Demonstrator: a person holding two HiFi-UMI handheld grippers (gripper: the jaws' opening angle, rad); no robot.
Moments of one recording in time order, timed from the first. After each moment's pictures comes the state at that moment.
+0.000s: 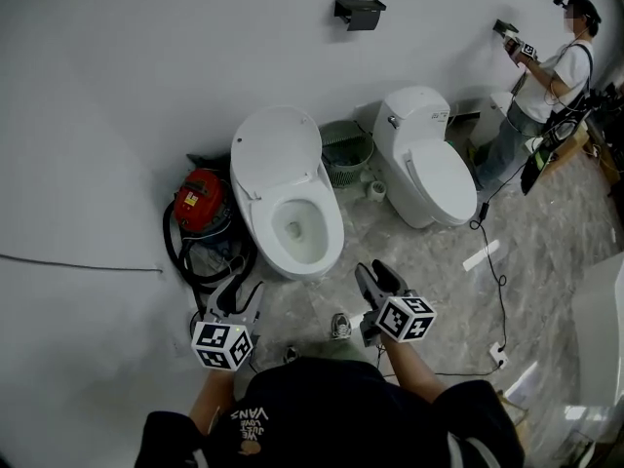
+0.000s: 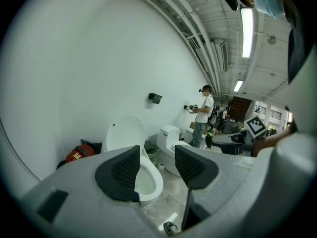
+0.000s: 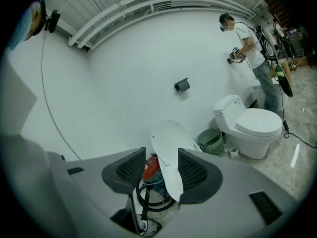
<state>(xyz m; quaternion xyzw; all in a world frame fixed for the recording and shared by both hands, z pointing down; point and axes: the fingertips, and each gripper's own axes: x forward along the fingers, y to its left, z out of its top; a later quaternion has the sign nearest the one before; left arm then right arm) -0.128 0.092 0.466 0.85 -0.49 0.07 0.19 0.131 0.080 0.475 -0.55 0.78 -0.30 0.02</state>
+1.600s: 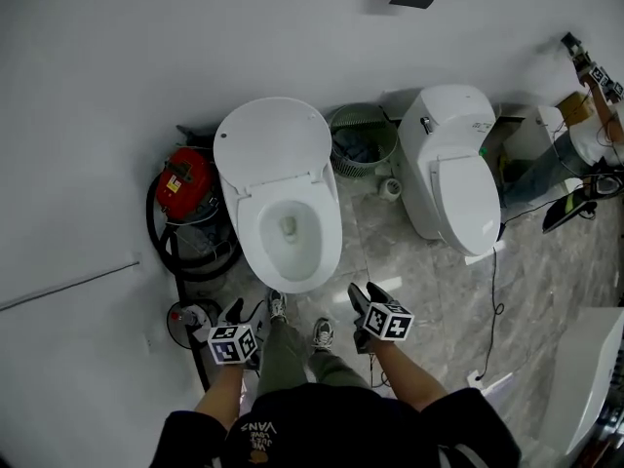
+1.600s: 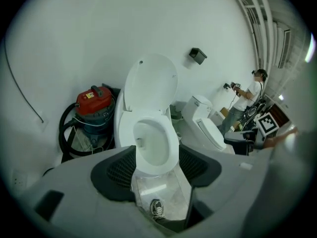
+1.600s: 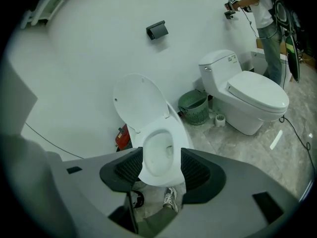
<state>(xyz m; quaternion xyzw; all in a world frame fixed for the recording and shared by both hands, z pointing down) -0.081 -0.002 0.710 0.70 -0.55 0.17 0.42 0.206 -0.062 0.703 -0.51 0.72 -0.44 -0.17</state>
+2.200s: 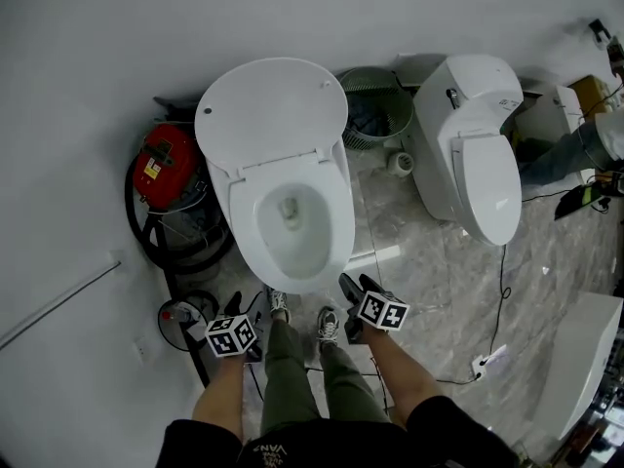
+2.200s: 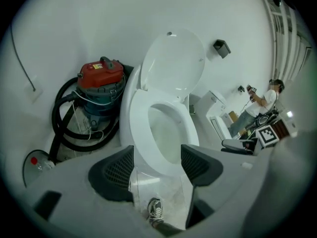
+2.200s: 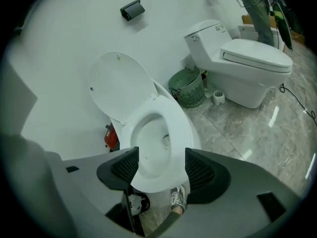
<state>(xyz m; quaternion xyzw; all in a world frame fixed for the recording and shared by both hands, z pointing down) -0.113 -0.037 0.845 0.65 -0.55 0.16 0.50 0.162 -0.090 0.844 -0.52 0.66 -0.53 -0.16</state>
